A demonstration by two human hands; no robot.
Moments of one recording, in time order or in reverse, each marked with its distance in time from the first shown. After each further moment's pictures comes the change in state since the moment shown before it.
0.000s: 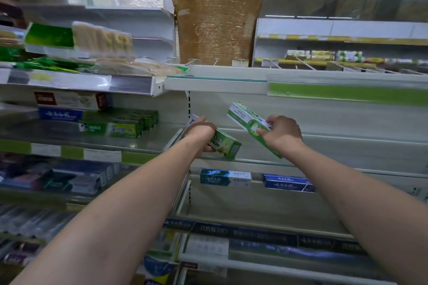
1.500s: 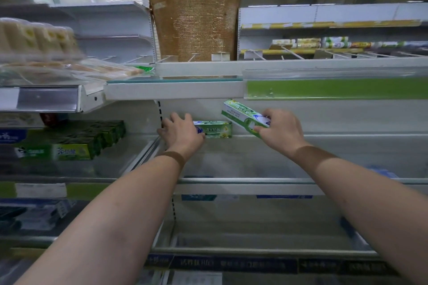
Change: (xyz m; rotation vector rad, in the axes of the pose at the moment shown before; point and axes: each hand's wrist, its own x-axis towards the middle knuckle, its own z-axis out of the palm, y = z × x) left_hand 0.104 -0.008 0.047 1.309 0.389 0.426; right_hand 0.075 0.062 0.022 -0.065 0.156 -0.084
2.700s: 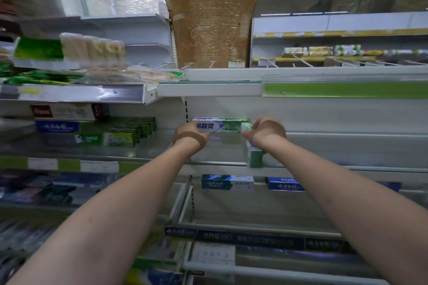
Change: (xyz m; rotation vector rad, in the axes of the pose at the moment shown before) left_hand -0.053 -0.059 -0.052 -0.467 -0.118 -0.034; right_hand -0.063 -0.101 -0.031 0.218 -0.304 0.311
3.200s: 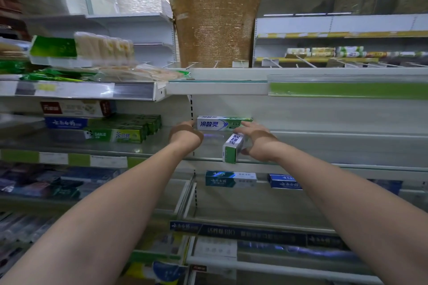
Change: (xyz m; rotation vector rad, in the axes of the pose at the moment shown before) left_hand -0.034 -0.011 -0.035 -0.178 -0.046 0.000; right_hand -0.012 0.009 0.017 -0.298 -0.221 -0.484
